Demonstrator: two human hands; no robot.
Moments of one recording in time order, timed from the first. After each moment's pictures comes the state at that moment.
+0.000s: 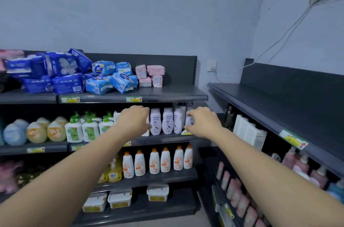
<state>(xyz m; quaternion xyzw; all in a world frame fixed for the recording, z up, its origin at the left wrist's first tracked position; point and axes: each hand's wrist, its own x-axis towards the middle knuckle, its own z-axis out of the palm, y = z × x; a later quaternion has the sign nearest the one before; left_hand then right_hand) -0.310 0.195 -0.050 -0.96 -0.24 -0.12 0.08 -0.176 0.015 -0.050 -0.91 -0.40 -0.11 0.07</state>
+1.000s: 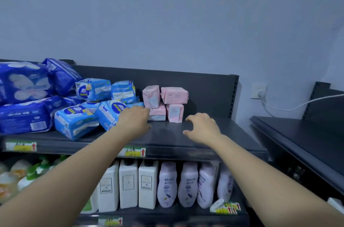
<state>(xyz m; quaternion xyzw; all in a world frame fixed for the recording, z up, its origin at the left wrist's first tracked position) -0.023 0.494 -0.026 -0.93 -0.30 -0.17 0.11 0.132 0.343 -0.037 -0.88 -0.45 -0.12 0.08</state>
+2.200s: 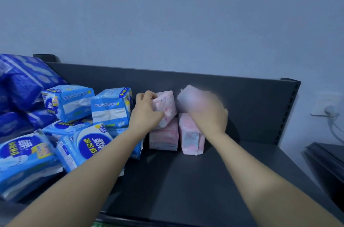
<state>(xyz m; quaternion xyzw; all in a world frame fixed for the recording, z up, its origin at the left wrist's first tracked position) 0.148 0.662 -0.030 -0.80 -0.33 -0.41 -0.27 0.289 0.547 -0.027 -0.80 -0.38 -0.27 0.38</state>
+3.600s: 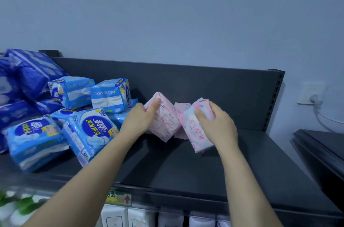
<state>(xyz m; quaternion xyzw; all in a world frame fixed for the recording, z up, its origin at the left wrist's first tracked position) 0.115 0.610 -0.044 -0.79 -0.42 -0.31 -0.31 0.252 0.451 -0.042 -0.84 -0.32 -0.05 0.44</state>
